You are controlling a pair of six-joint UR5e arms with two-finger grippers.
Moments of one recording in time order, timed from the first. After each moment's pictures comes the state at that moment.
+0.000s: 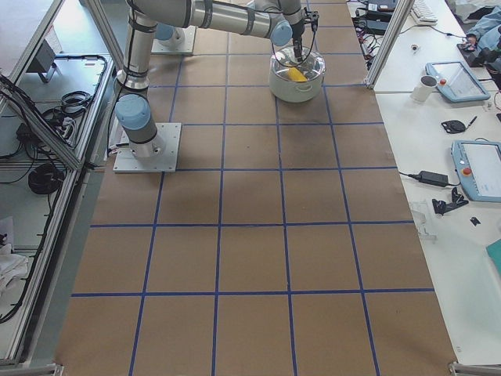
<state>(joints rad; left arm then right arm) -1.51 -1.53 -1.65 -1.48 1.58 0.02 1.91 -1.12 1.49 -2.26 -1.63 0.44</state>
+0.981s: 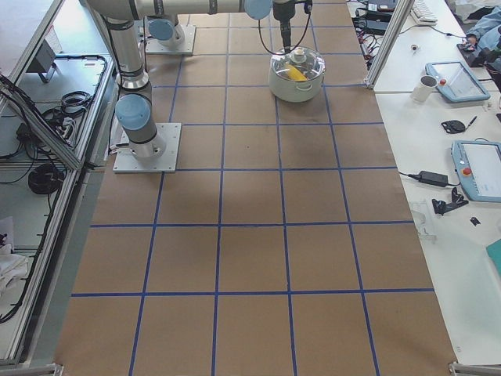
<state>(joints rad) -1.51 -1.53 -1.65 -1.48 1.58 0.02 1.75 -1.45 1.50 -1.81 -1.62 0.19</state>
